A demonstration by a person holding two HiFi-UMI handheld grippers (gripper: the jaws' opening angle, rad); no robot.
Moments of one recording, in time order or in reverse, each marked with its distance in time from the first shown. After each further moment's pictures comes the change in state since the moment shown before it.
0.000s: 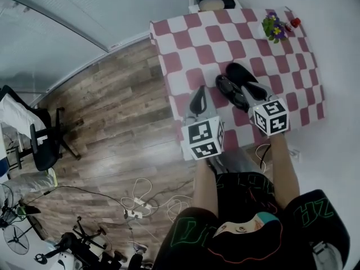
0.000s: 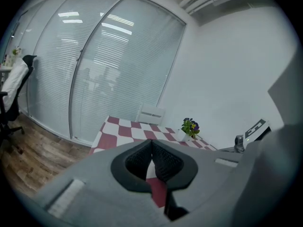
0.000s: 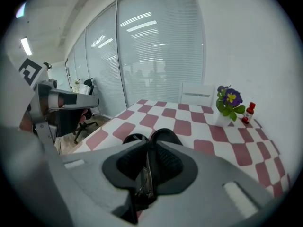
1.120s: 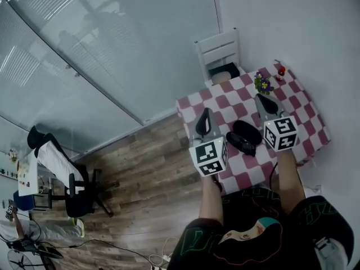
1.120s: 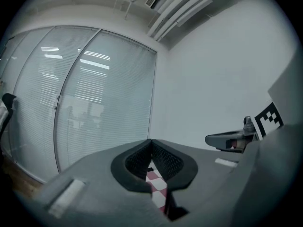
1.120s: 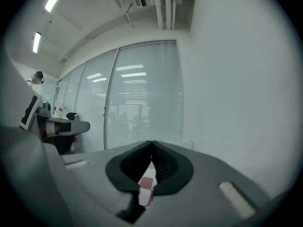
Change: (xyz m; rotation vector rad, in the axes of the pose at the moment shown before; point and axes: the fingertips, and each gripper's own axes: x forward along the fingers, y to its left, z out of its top) left arm -0.024 -0.059 0.177 0.274 -0.334 -0.099; right arm -0.128 -0.050 0.192 0.020 -0.578 -0.239
